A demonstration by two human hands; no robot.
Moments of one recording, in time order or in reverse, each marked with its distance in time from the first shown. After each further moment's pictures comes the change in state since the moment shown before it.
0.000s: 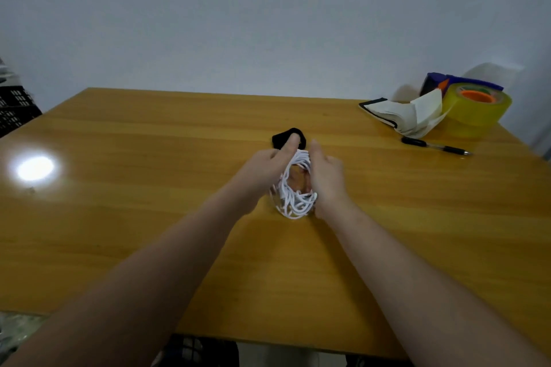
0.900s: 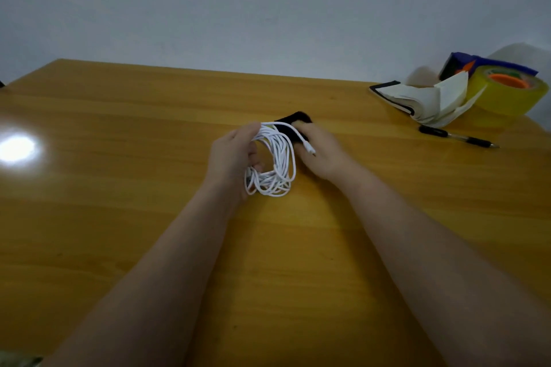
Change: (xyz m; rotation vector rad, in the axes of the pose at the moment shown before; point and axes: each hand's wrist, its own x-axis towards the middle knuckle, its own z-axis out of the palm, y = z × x) left_hand 0.029 -0.030 -0.019 -0.727 0.385 -0.107; right_hand 0.092 0.019 0.008 -0.936 -0.379 -0.468
